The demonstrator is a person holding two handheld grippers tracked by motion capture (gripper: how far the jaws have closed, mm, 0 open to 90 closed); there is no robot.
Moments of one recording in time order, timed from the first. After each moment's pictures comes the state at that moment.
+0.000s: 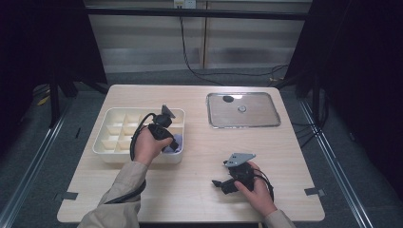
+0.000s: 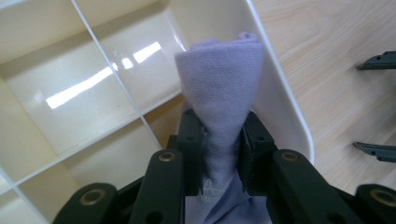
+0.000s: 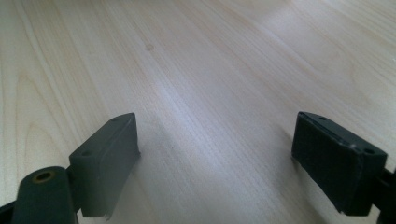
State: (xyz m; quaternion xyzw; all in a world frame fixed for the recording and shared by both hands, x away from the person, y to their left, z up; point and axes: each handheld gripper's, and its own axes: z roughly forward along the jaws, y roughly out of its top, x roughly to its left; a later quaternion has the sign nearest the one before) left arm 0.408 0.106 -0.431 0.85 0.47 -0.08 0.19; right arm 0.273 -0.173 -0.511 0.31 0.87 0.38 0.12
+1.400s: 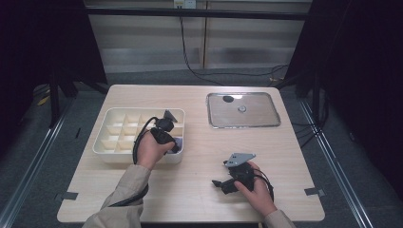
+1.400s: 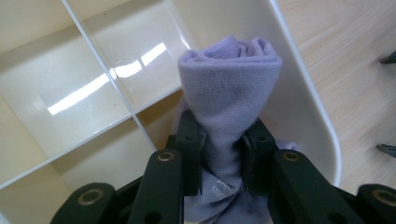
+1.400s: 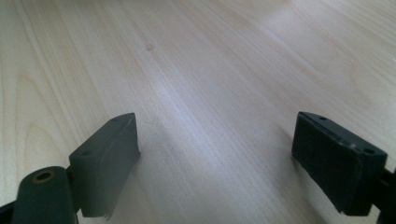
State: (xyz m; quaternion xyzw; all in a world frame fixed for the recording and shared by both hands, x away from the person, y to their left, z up) left arm 0.402 0.101 -0.444 0.86 0.47 -0.06 0.19; right arm 0.273 -0.173 -0.511 0.31 0.87 0.38 0.12
